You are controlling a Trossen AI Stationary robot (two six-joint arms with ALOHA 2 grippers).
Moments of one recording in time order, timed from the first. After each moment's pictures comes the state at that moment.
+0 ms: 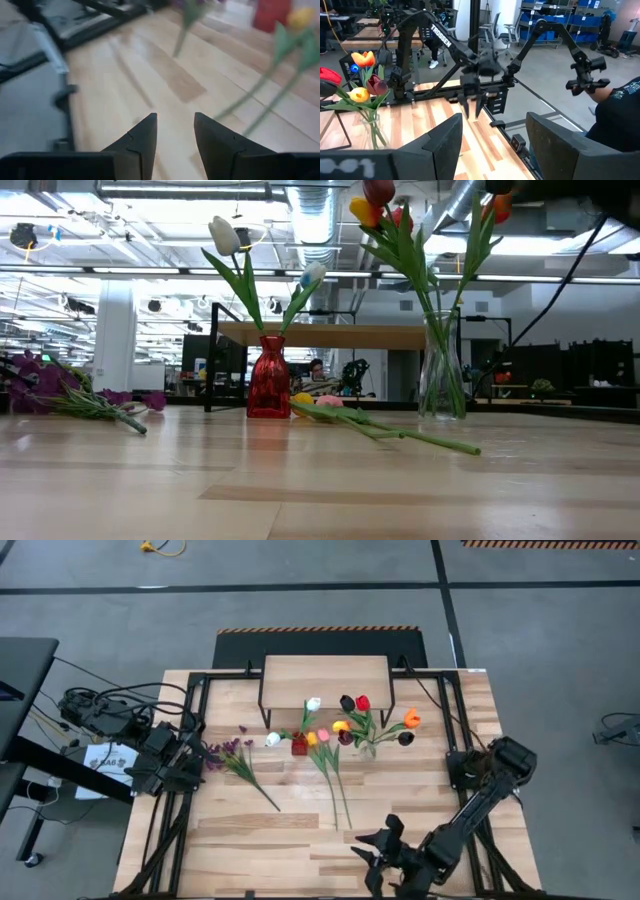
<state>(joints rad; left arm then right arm) -0.48 0.56 0.99 -0.53 -0.05 -0.09 0.89 1.87 1.19 -0.30 0.97 1.17</state>
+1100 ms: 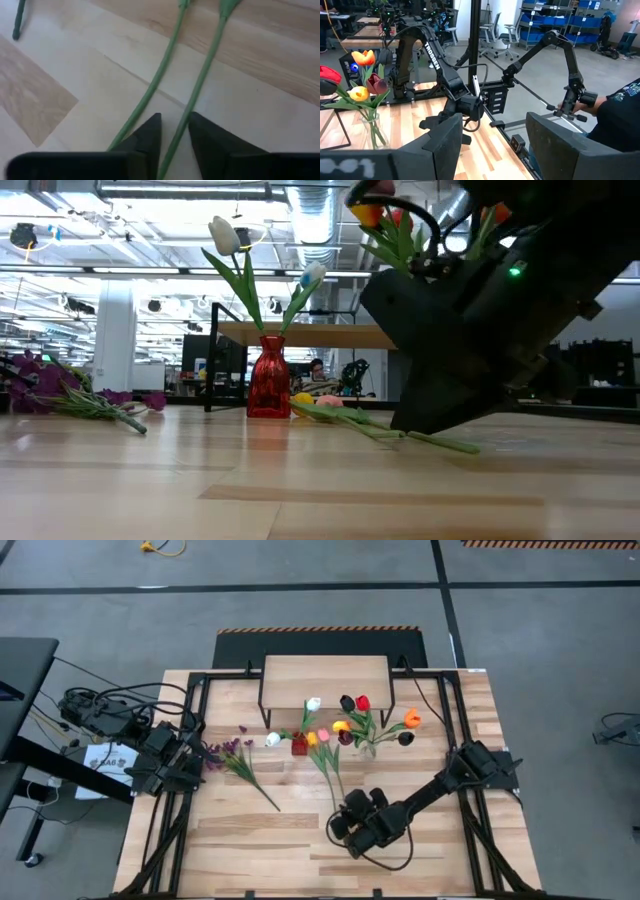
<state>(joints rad) -0.48 0.56 0.99 -0.53 -0.05 -0.10 0.56 2.10 1.16 -0.42 0.67 1.44</state>
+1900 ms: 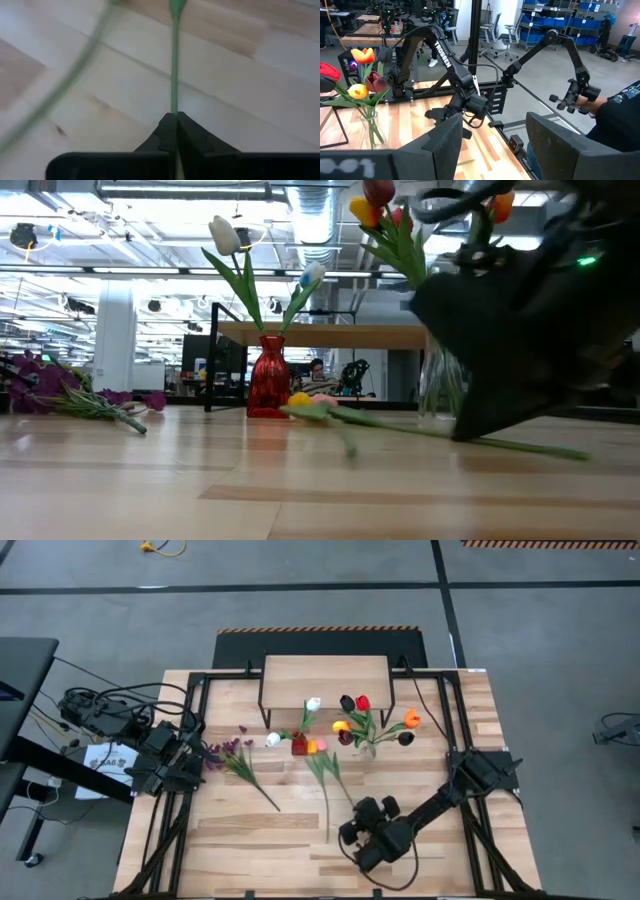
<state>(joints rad) -0.48 0.56 0.99 -0.53 -0.05 -0.12 0.69 2.12 1.27 -0.76 0.70 1.70</state>
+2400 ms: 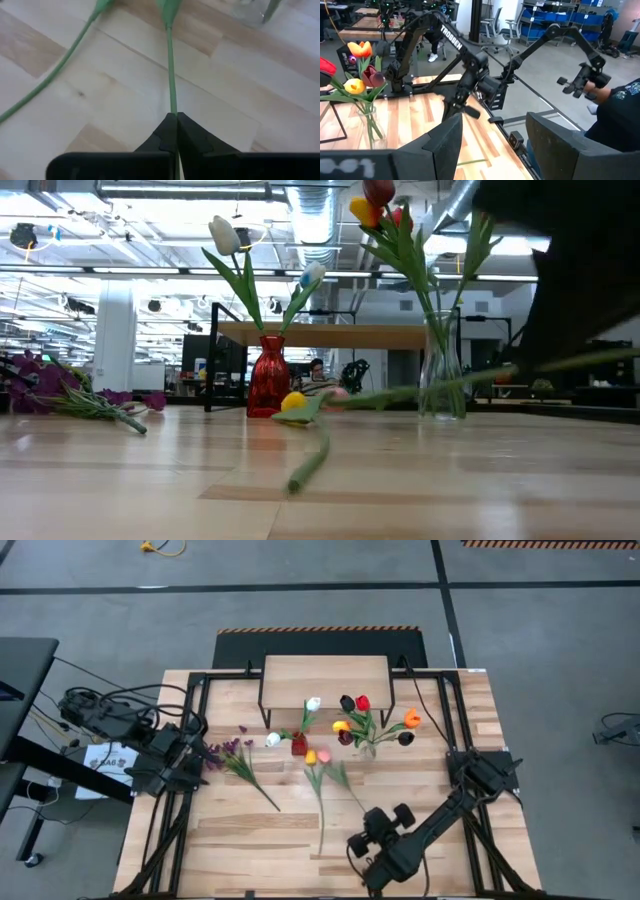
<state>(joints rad) -0.48 0.58 0.99 -0.53 -0.05 -0.13 0.76 2.12 1.53 -1.22 0.66 1.79</state>
